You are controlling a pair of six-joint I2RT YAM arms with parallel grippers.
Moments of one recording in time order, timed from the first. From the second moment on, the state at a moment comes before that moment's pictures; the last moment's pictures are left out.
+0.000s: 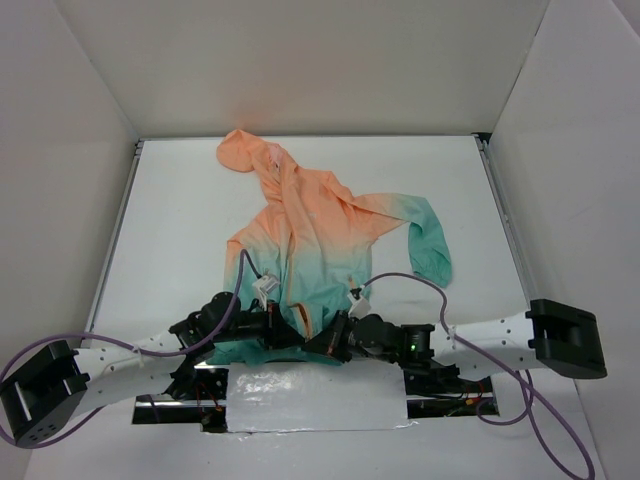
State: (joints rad) left arm -0.89 0.89 0.11 0.45 0.43 -0.84; right arm 1.38 1.08 0.25 0.42 0.21 1.54
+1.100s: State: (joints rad) left arm -0.89 0.92 0.11 0.62 0.45 -0.78; right arm 1.21 0.99 0.53 -0.23 -0.01 2.01
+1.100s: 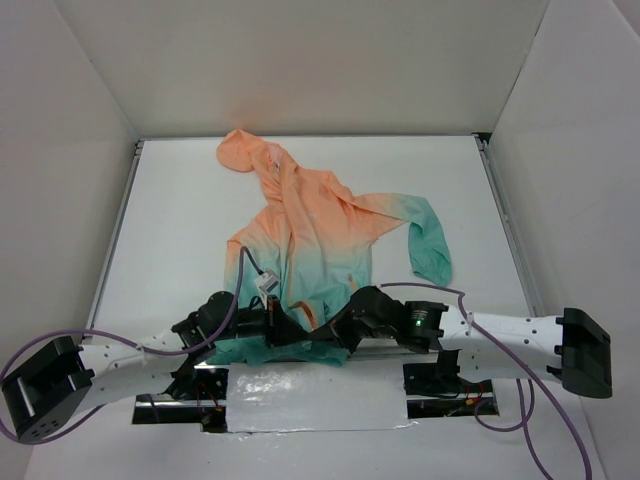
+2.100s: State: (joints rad) left arm -0.96 0.91 0.09 0.62 0.41 -0.69; right arm 0.99 1.08 0.54 -0.11 -0.22 2.02
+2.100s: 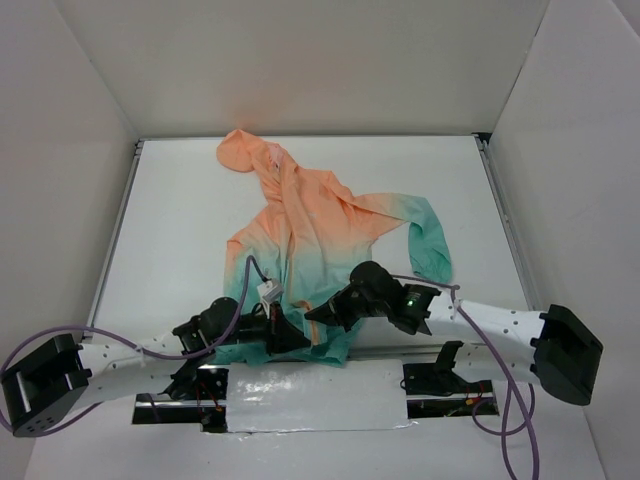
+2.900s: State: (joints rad) left arm -1.03 0.74 0.10 0.39 0.26 -0.69; right arm 0.52 1.78 1.39 -0.32 -0.40 2.01
